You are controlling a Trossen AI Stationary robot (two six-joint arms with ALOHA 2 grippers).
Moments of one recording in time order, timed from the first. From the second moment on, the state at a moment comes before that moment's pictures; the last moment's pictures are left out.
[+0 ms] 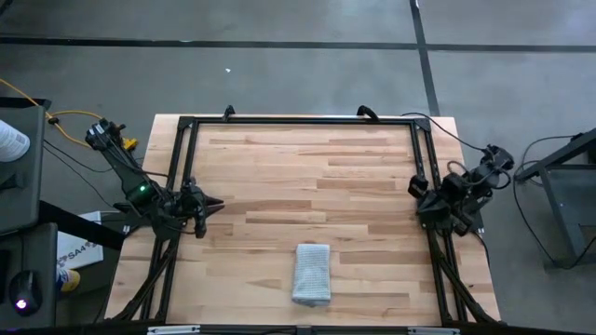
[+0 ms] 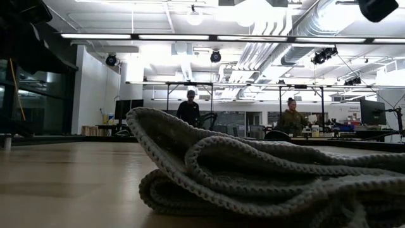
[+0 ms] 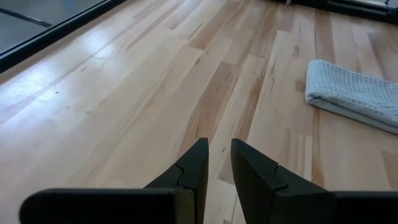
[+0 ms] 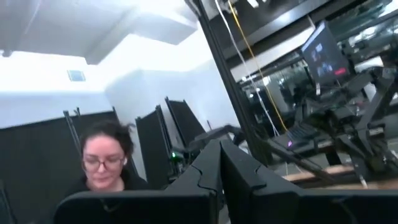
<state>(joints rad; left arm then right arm) -0.84 0.52 0.41 -0.73 -0.95 -0.92 0.67 0.01 0.23 0.22 0.20 0.31</state>
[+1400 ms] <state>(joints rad) -0.84 0.52 0.41 -0.72 -0.93 -0.91 0.67 0.01 0.01 0.02 0.02 0.24</state>
